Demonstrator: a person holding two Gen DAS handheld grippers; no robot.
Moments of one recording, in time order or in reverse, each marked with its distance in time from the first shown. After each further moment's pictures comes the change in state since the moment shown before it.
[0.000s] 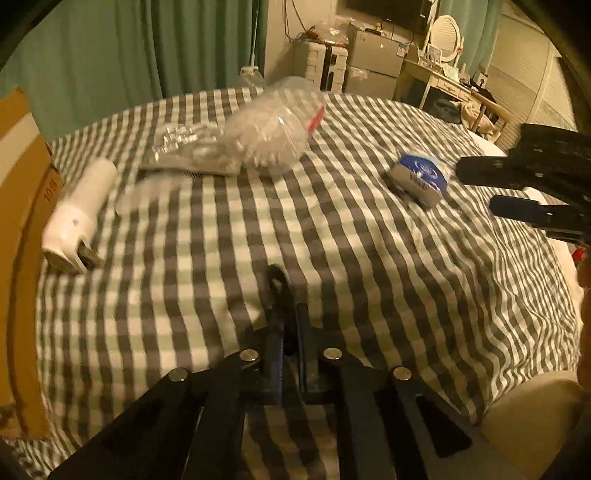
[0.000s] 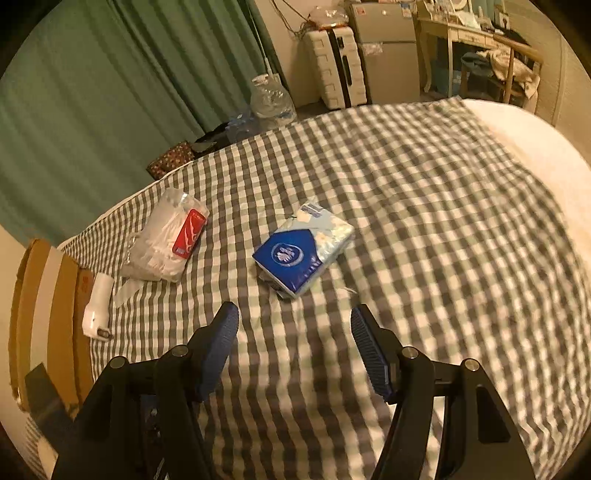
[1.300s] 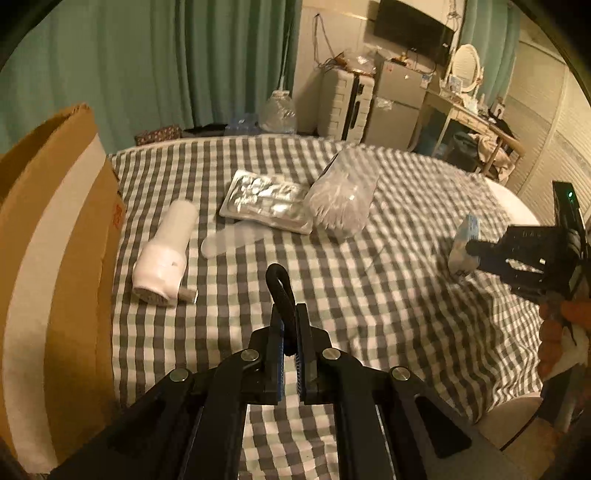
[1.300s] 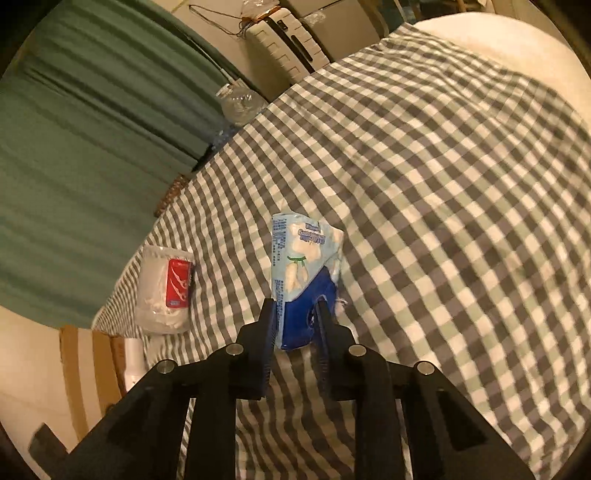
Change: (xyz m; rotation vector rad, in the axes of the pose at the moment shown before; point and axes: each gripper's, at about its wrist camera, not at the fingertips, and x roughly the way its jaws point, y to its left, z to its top) left arm -0.048 0.059 0.030 -0.086 -0.050 0.048; right arm 0.016 -0.058 -0.002 0.341 0.034 0.162
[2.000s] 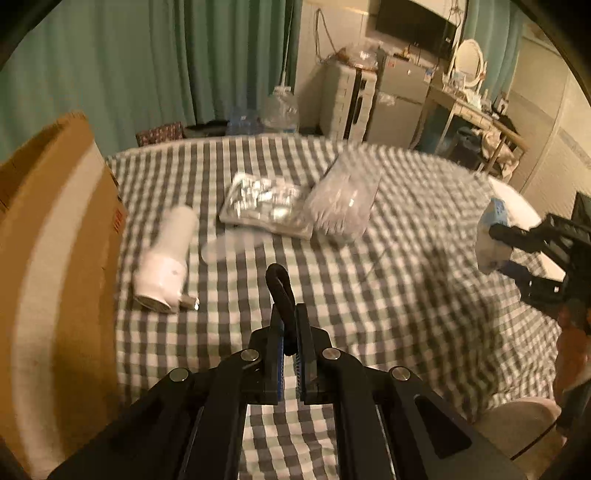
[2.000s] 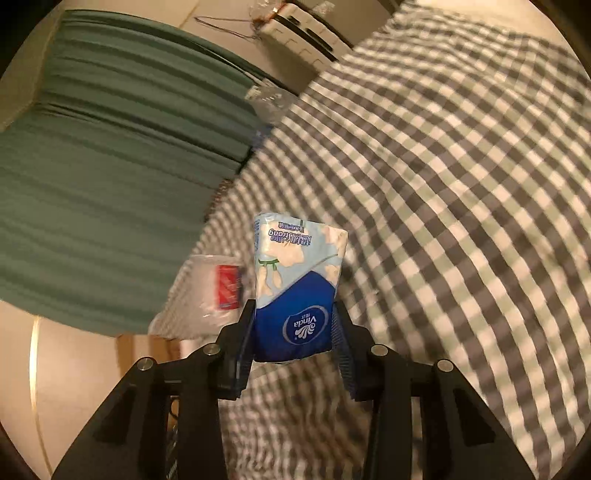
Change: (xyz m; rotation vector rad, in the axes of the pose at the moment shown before) left arm -0.011 -0.003 0.010 0.006 -0.004 0.005; right arm -0.021 -0.016 0.004 0.087 0.025 0.257
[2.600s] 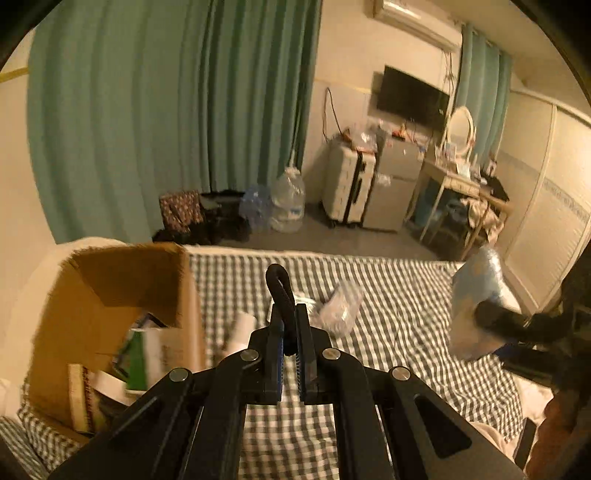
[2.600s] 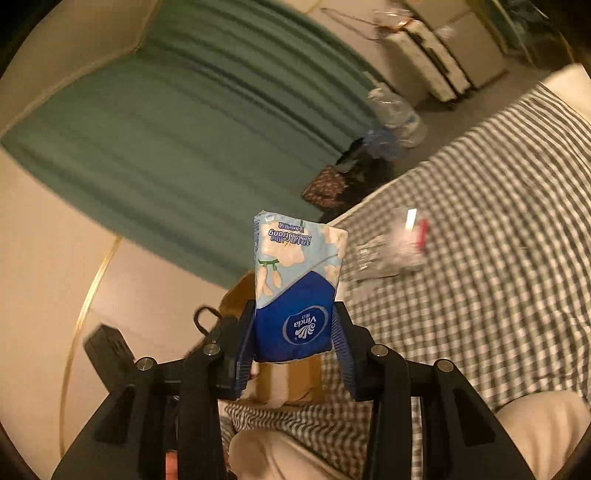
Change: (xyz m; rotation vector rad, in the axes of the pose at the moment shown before) left arm -0.172 0.046 0.056 -0.061 -0.269 -0.002; right arm -0.078 0.193 -0.111 -0.291 0.037 0.240
